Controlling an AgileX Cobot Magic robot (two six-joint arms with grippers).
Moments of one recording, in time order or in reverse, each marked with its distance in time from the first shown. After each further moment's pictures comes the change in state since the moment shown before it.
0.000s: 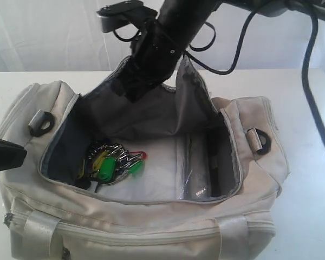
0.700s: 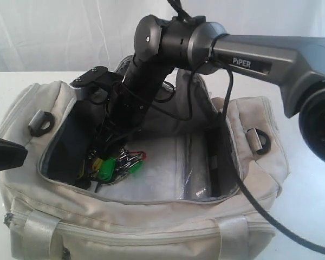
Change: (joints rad) left arm 0.000 0.000 0.000 -0.013 0.000 0.002; right arm 0.074 0.222 0.000 0.082 -0.065 -0.191
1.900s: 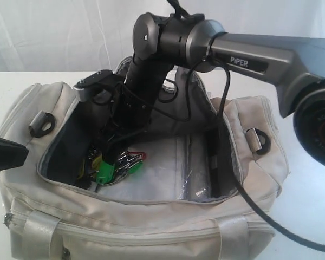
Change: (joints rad) left arm 0.000 0.000 0.000 -0.009 0.000 0.000; right arm 0.000 0.020 -0.036 -0.056 0.093 0.129
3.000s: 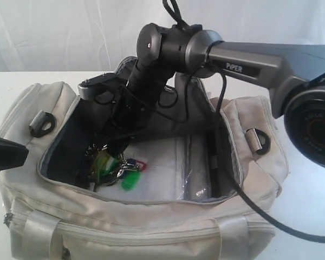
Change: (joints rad) left arm 0.000 0.000 0.000 0.000 0.000 0.002; right arm -0.021 0.028 -0.004 0.062 -0.046 0.031
